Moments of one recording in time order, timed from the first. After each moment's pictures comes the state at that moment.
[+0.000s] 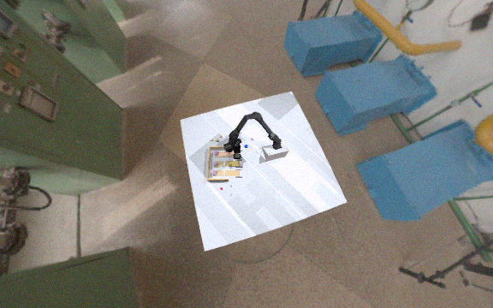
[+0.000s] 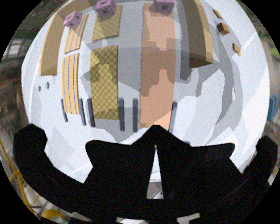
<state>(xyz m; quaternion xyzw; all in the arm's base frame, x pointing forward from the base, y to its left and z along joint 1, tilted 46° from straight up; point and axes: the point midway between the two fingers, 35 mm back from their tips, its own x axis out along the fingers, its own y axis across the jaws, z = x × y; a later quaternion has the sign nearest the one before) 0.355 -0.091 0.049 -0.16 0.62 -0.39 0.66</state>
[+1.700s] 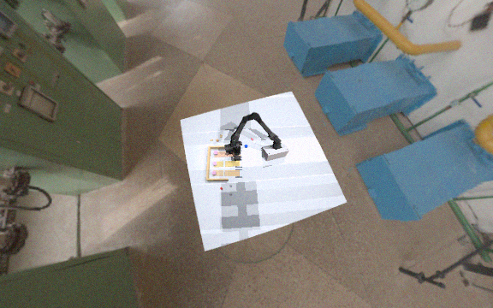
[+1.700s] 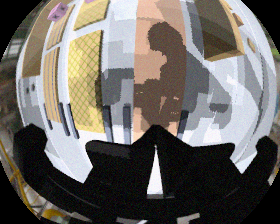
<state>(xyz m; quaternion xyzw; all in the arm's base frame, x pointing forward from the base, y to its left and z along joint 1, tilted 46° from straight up) 0.349 -0.130 0.015 -0.16 0.62 -0.39 0.66</state>
